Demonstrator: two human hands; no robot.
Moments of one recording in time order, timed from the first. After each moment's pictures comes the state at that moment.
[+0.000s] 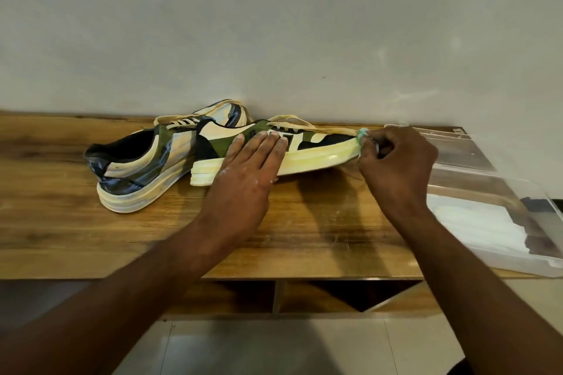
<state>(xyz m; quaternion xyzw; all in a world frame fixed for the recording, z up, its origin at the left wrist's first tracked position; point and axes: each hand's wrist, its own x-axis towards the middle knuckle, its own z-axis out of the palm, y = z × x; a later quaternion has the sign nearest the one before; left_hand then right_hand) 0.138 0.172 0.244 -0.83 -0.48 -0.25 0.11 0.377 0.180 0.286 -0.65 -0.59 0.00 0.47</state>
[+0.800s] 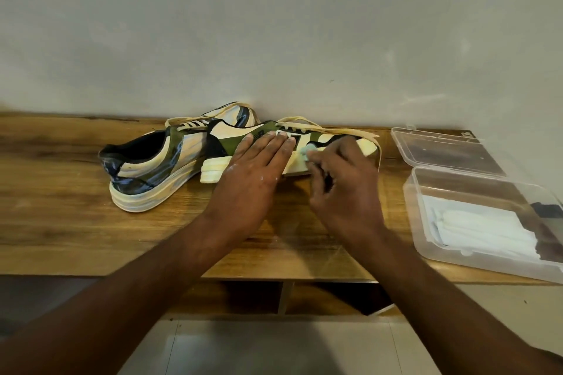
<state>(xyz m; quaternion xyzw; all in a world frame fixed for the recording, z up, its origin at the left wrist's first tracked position) 0.132 0.177 0.246 -0.83 -0.47 -0.27 0.09 0.316 0.154 0.267 -0.51 -0.75 -0.02 0.42</state>
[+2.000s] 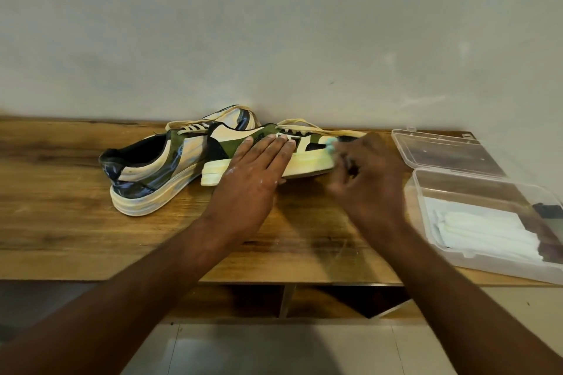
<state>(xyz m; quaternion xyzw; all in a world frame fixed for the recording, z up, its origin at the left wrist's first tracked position) 0.130 0.180 0.244 -0.84 -0.47 -0.27 0.10 0.342 0.167 0.271 -0.56 -0.70 -0.03 0.45</state>
